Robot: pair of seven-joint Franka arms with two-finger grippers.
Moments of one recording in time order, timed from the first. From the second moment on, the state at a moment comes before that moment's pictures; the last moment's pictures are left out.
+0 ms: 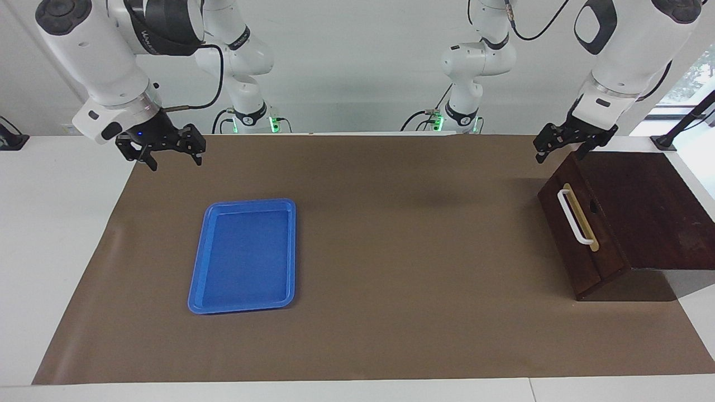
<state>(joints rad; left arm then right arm) 0.02 -0.02 -0.07 -1.63 0.01 1.60 -0.06 -0.05 0.07 0.05 -1.53 0.00 1.51 -0.13</state>
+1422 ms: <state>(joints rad) 0.00 0.06 -0.09 -1.90 0.38 2.11 -0.06 -0.05 0.07 0.05 -1.53 0.00 1.51 -0.13</state>
